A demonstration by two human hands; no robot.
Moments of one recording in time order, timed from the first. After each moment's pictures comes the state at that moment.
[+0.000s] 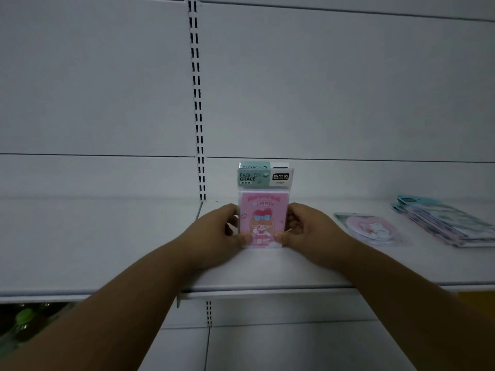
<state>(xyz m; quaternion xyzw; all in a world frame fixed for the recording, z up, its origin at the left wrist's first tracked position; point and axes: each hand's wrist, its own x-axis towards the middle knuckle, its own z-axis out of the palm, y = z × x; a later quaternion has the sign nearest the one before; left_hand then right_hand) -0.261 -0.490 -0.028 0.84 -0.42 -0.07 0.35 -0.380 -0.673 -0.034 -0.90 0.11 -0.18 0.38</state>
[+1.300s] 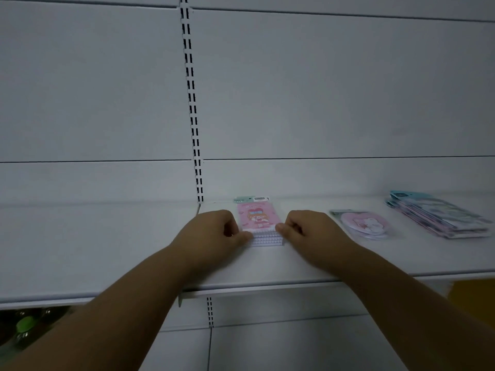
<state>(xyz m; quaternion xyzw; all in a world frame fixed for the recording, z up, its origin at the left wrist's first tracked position) -0.270 -0.486 -0.023 0.89 -0.38 0.04 0.25 -0.391 -0.668 -0.034 -0.96 0.15 -0.21 0.13</state>
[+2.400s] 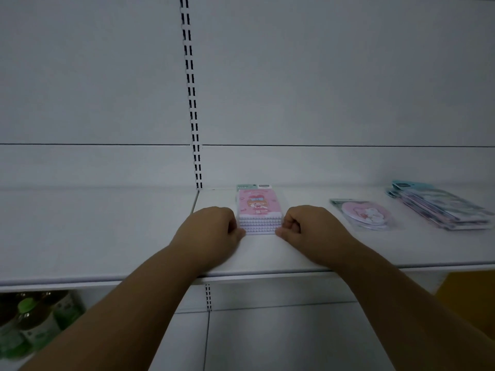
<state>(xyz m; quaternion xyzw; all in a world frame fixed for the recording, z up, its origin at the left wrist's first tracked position) -0.270 -0.490 -0.044 0.89 -0.41 0.10 0.17 -0.392 -0.672 -0.048 -0.96 0.14 -0.19 0.14</state>
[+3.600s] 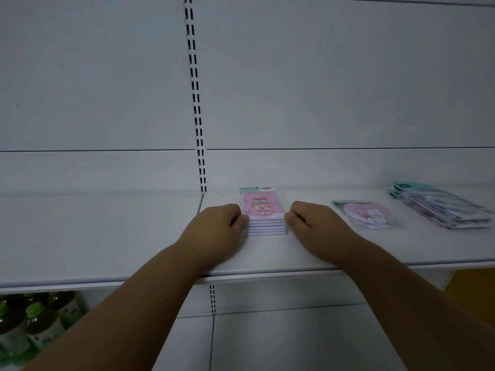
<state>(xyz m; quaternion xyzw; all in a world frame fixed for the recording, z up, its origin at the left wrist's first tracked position) -0.269 -0.488 -0.037 0.87 -0.41 0.07 0.25 -0.394 -0.667 -0.041 -0.96 0.13 -0.21 0.16</state>
